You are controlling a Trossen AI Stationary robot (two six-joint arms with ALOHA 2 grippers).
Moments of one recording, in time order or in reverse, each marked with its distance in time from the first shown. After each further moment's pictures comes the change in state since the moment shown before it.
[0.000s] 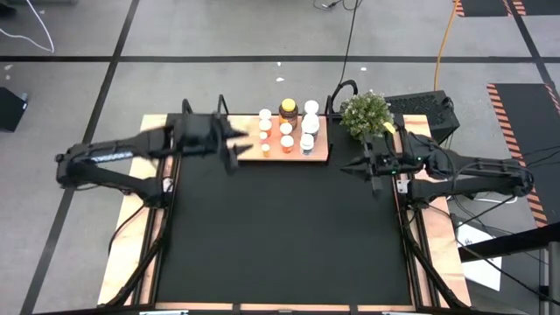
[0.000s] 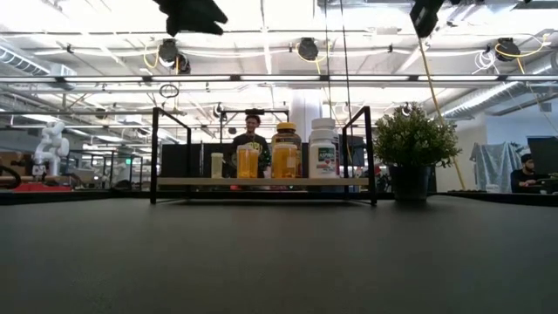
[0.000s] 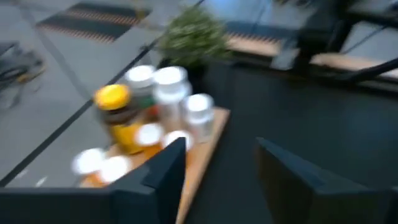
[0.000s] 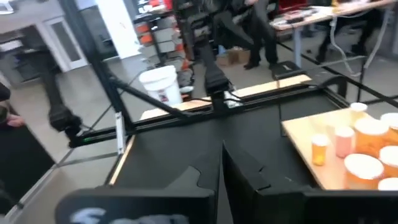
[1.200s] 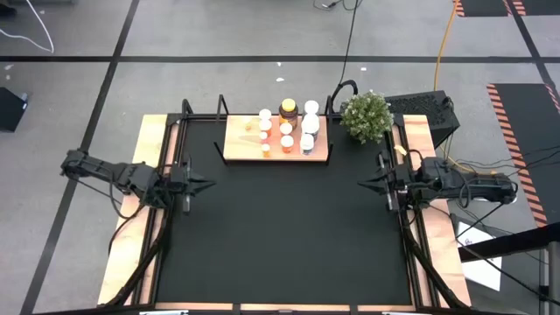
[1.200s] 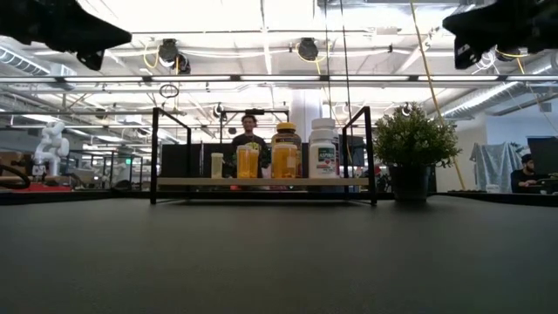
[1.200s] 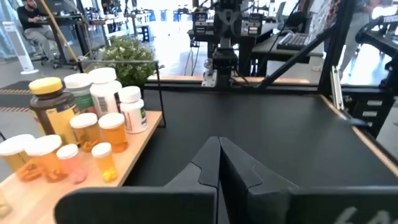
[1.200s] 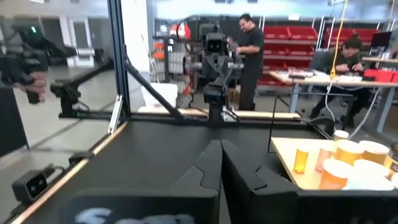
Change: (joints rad) left arm -0.526 -0.810 -0.793 0.300 -0.253 0.017; right arm 0.106 -0.543 -0.441 0.047 0.070 -0.259
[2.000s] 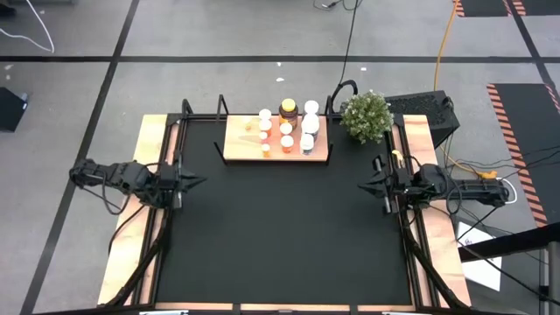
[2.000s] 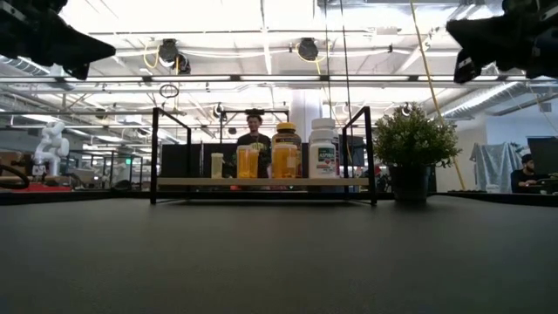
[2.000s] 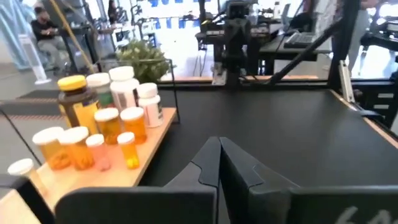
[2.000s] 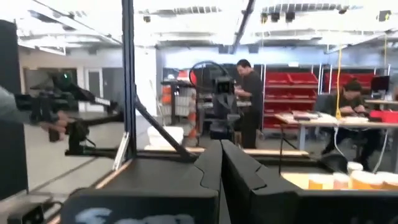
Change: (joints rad) left arm 0.049 -0.292 -0.043 -0.222 0.022 0.058; right arm -0.003 -0.146 -0.239 0.328 -0.025 0.028
